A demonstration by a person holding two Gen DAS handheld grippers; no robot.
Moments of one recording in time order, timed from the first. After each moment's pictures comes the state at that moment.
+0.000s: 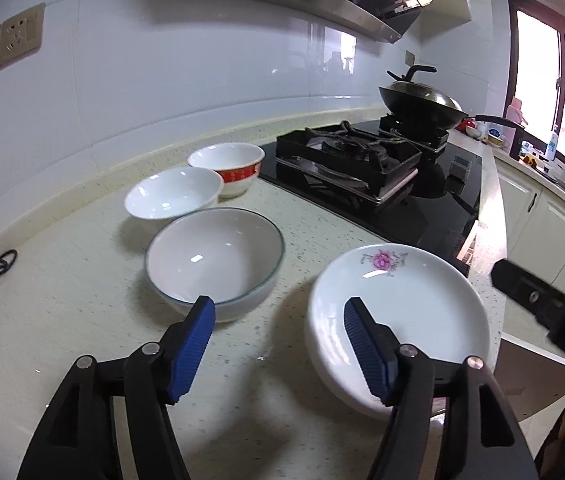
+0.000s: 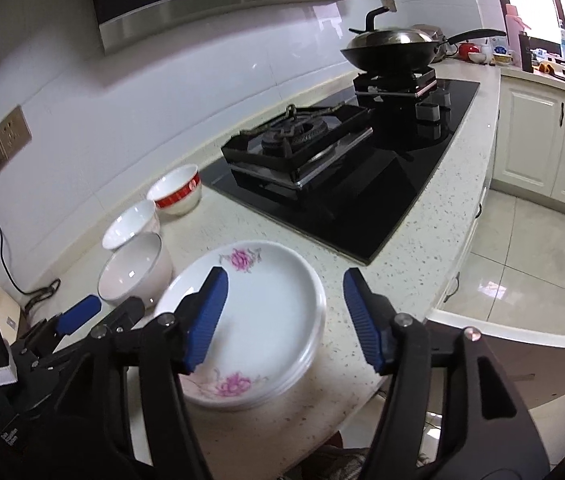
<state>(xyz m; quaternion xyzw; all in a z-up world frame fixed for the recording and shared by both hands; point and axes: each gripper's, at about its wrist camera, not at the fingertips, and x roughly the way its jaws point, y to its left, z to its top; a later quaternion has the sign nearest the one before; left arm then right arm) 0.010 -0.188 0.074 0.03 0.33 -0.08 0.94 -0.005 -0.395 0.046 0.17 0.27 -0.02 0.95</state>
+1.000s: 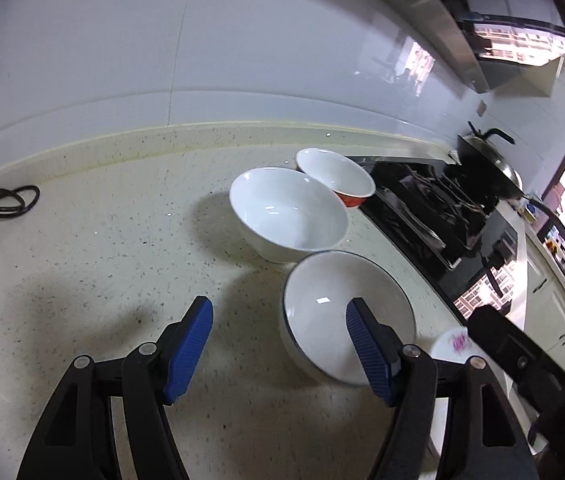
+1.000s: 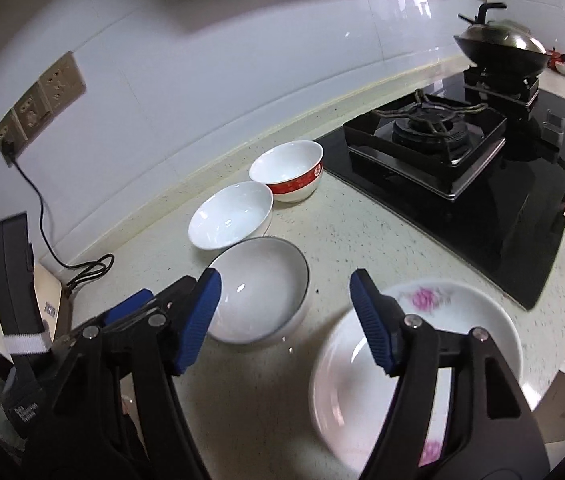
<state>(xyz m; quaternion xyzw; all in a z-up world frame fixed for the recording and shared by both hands) 0.078 -0.083 0.080 -0.13 0.39 -0.03 0.91 0.084 -0.283 0.076 0.13 0.32 0.10 0.93</state>
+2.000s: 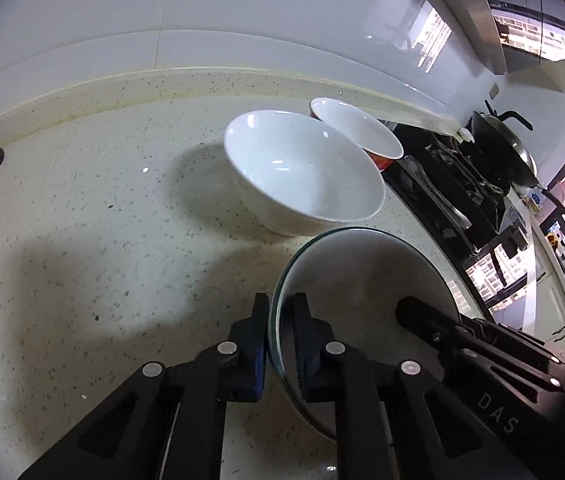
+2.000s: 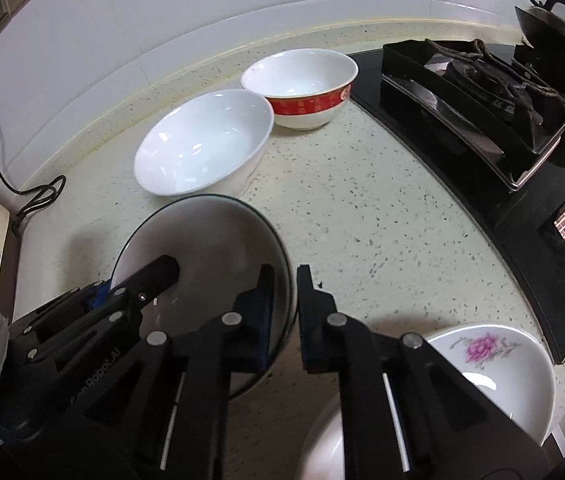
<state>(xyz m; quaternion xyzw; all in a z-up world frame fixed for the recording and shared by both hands) 0.113 -0.085 0.033 -0.15 0.45 -0.05 0.88 0.155 -0.241 0.024 0.02 0.45 0.12 0.88</state>
